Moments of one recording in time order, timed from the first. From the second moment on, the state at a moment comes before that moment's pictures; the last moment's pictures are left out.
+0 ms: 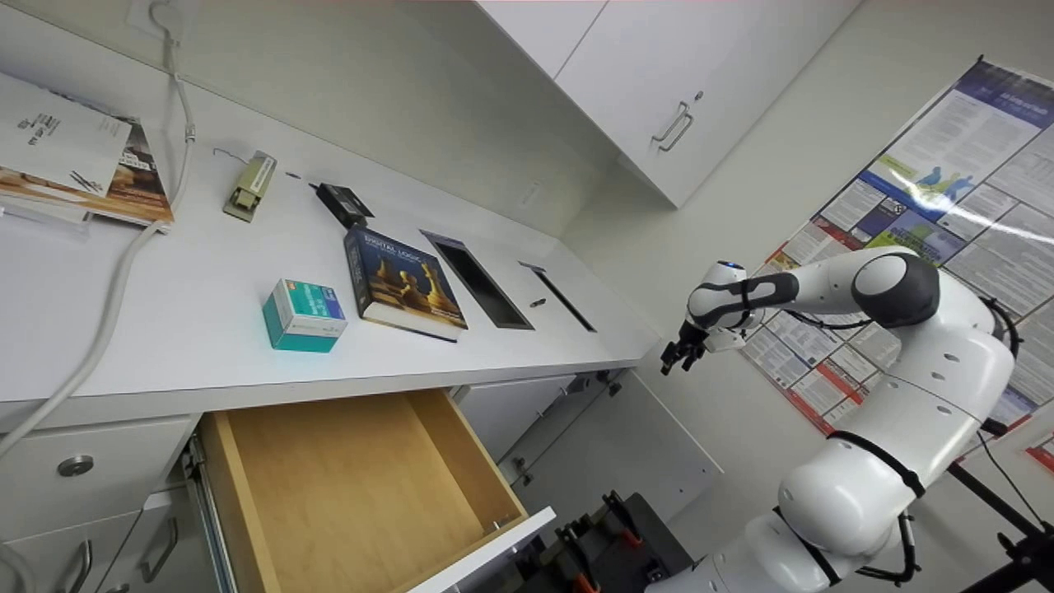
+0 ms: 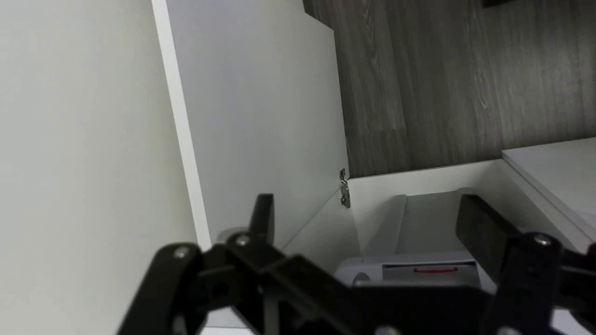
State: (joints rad) arm -0.42 0.21 -0.44 -2.06 -0.41 2.33 -0.31
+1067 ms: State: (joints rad) arm -0.71 0.63 -0.43 -1.82 -0.41 2.69 -0.55
